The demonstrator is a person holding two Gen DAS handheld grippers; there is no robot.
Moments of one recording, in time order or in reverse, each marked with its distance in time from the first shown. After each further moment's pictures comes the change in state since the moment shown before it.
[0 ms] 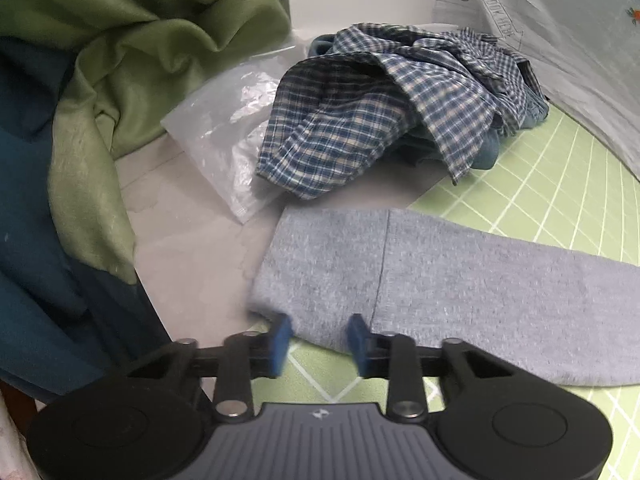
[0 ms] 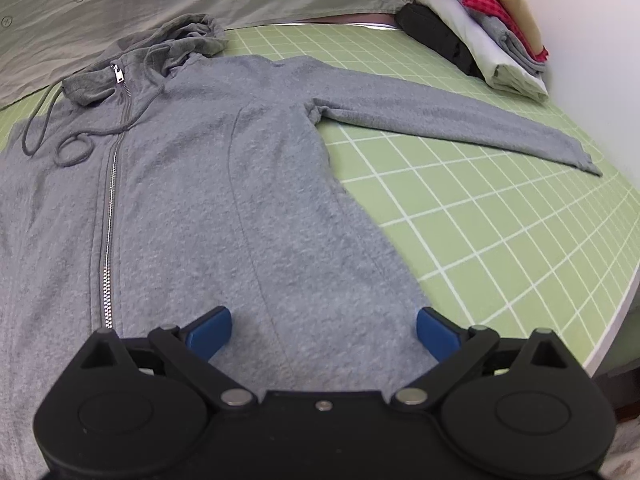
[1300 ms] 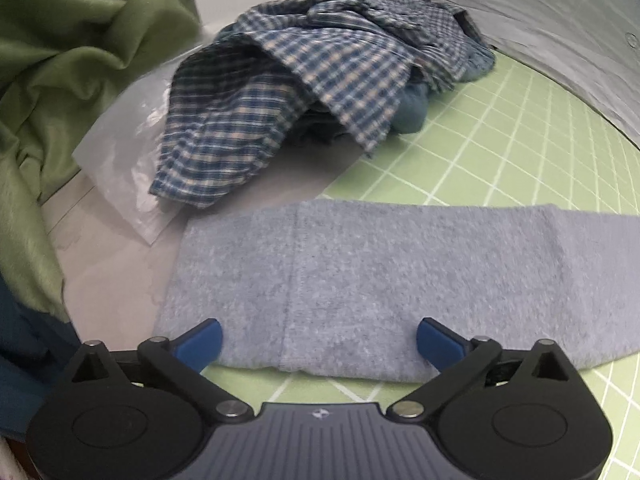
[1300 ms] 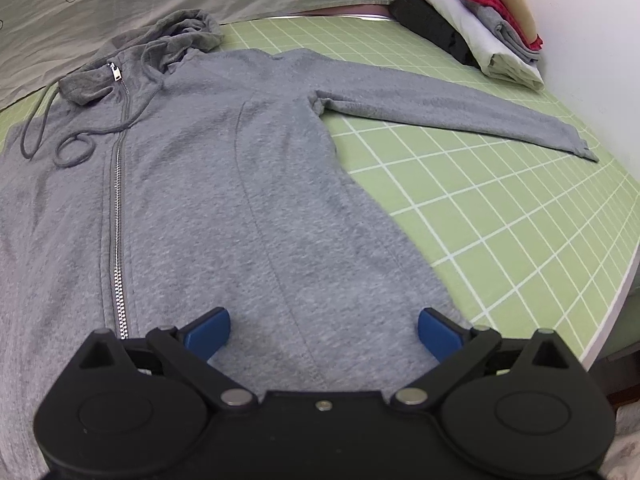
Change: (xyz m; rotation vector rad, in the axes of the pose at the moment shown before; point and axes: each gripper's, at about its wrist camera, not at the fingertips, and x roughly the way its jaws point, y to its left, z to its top) left arm 0.021 -0.050 0.006 0.157 0.048 -0.094; right arm -0.003 0.015 0.000 0.028 0.034 -0.022
